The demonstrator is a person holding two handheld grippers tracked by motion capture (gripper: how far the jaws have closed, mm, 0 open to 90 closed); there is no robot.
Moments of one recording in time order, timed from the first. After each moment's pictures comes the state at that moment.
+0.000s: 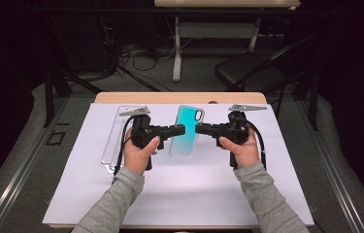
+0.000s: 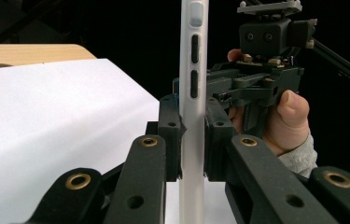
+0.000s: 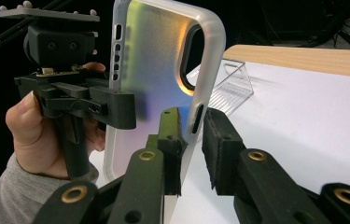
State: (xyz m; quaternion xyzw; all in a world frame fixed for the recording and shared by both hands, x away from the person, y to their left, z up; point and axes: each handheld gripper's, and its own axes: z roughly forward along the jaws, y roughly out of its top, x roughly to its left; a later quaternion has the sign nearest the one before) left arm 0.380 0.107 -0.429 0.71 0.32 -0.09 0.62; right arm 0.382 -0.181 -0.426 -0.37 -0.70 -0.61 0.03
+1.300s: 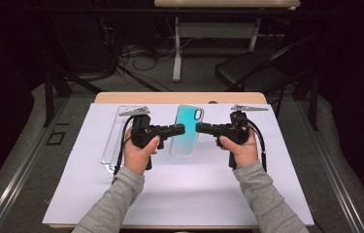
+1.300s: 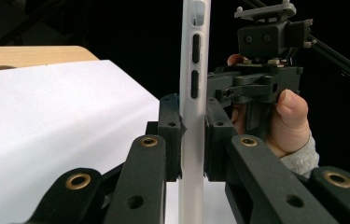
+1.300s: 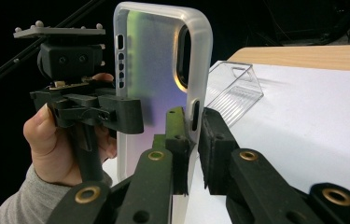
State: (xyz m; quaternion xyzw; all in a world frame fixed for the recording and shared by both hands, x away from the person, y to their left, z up) left arm 0.381 0.108 -0.429 0.71 0.32 -0.08 0.63; right arm 0.384 -0.184 -0.430 -0.38 -0.68 -0.62 0.05
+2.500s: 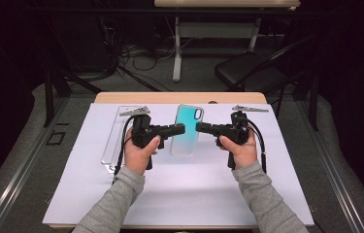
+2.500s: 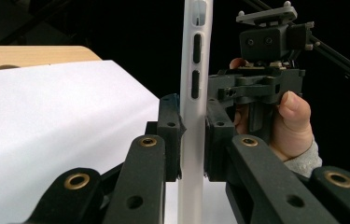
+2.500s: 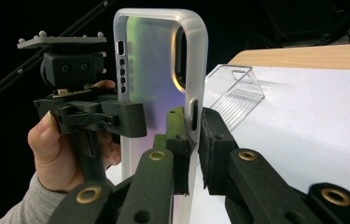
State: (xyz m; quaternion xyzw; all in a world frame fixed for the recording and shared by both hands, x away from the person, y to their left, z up) left arm 0.382 0.106 -0.430 0.70 0.33 -0.08 0.63; right arm 0.384 -0.185 -0.433 -0.39 -0.67 -0.63 0.06
